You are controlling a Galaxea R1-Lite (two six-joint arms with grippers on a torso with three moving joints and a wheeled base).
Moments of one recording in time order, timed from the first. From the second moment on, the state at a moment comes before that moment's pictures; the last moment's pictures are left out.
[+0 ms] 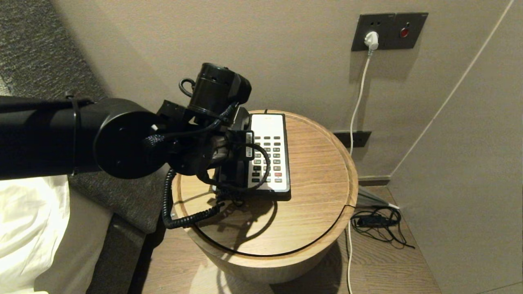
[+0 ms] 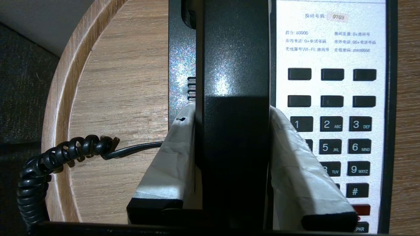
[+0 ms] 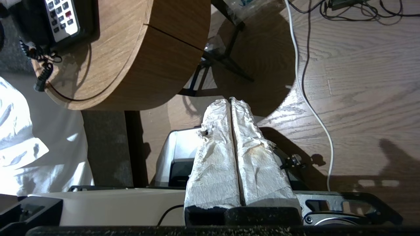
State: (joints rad) left arm -0.73 1.82 -1.44 0.17 0.50 -0.37; right arm 0.36 0.58 -0.71 0.60 -0.04 0.58
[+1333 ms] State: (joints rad) left arm -0.72 1.28 -1.06 0.21 0.48 -0.33; right arm 0.37 0.50 -0.70 0.75 0.05 0.54
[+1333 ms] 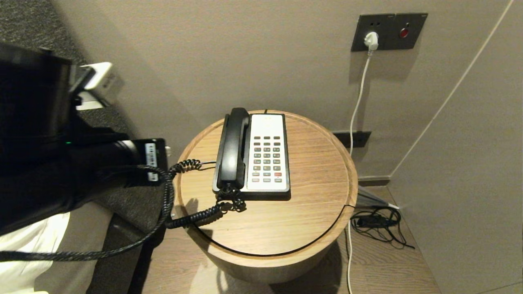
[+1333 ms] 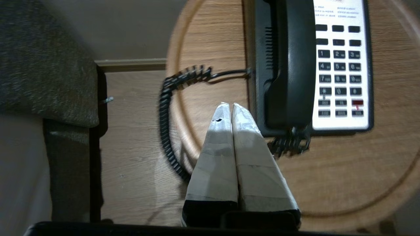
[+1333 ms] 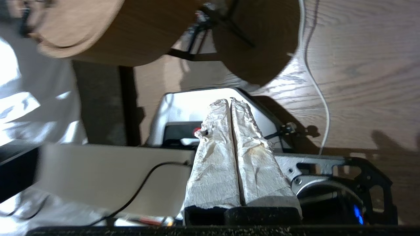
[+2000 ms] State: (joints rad) left arm -0.60 0.91 -0.77 0.19 0.32 -0.36; right arm 0.43 1.16 -1.36 0.86 0.11 0.55
